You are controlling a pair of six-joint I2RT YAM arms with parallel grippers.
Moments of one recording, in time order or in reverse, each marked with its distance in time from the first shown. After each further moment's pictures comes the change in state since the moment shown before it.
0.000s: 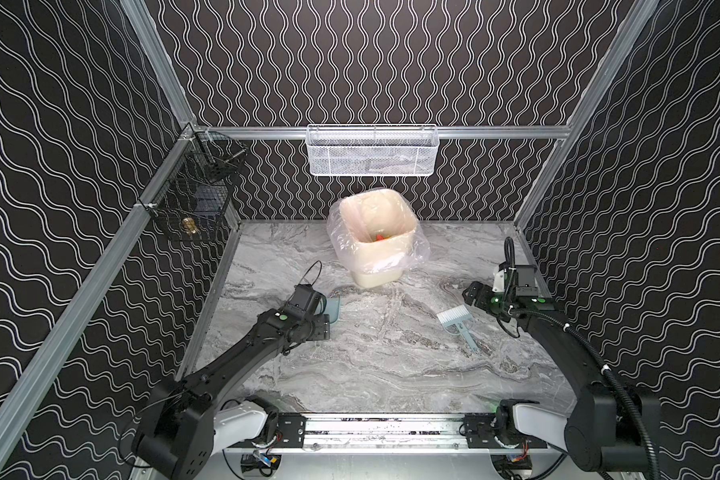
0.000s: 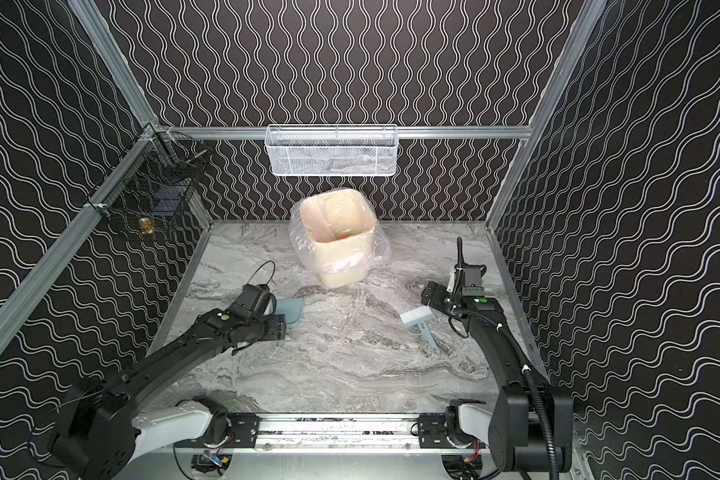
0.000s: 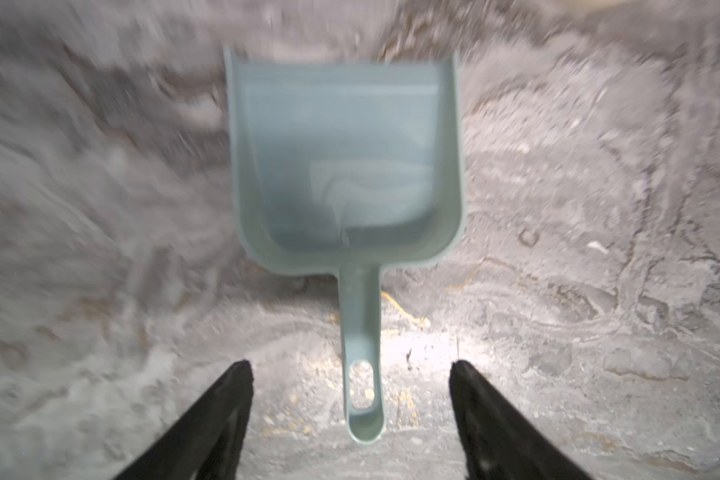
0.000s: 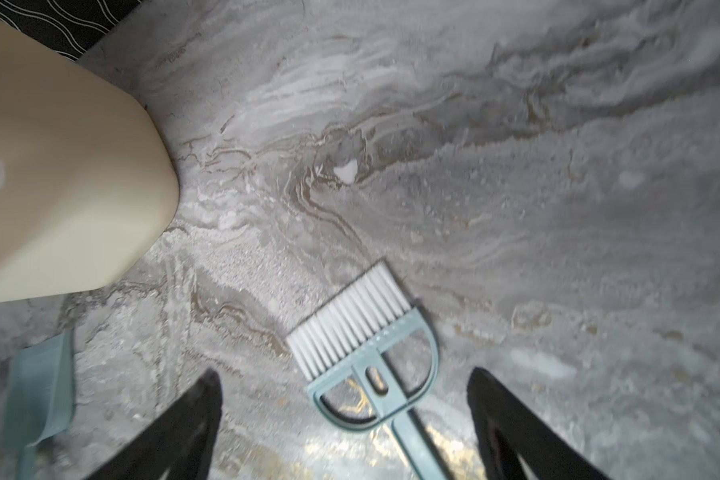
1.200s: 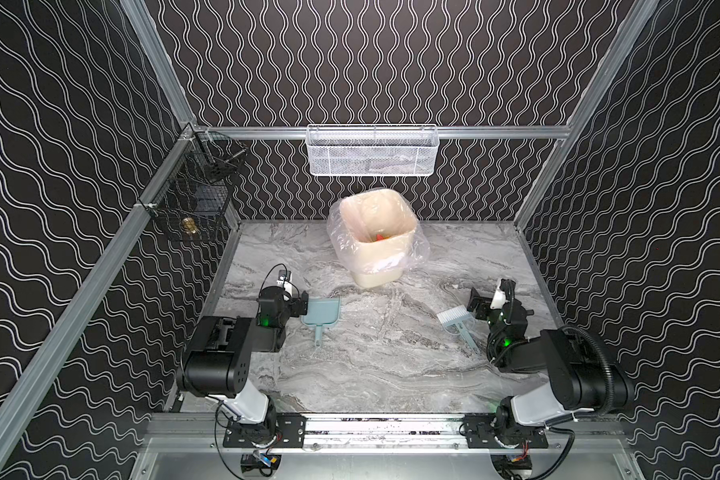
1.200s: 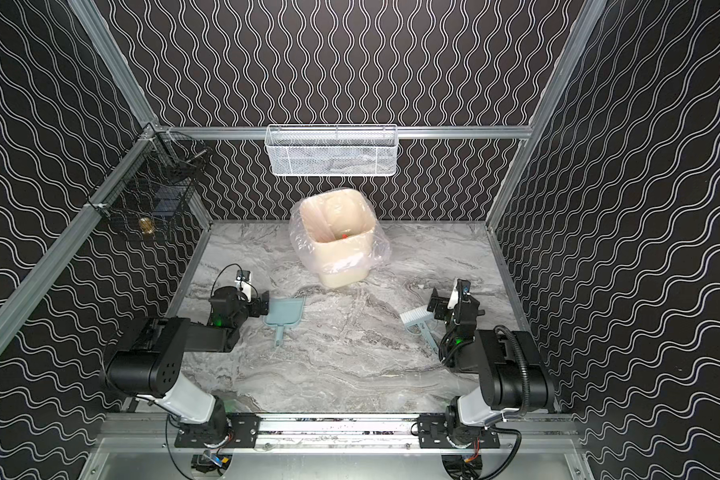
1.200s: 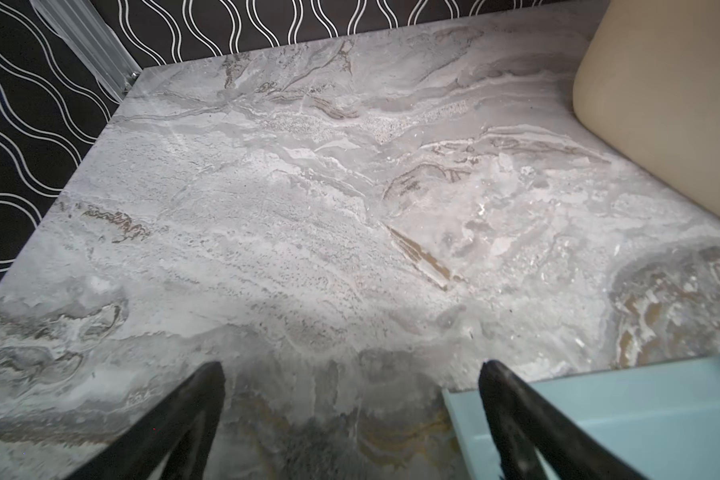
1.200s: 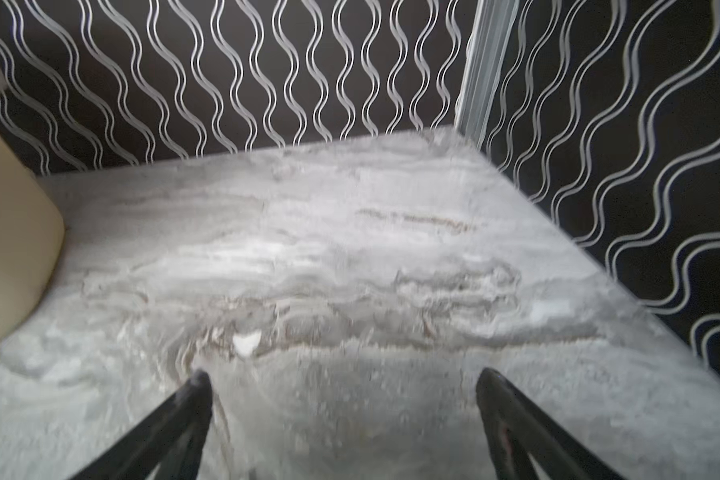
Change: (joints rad) left arm 0.401 0.457 -0.305 1.358 0.087 0.499; right arm -0.021 0.307 -0.557 1.526 0.277 -0.299
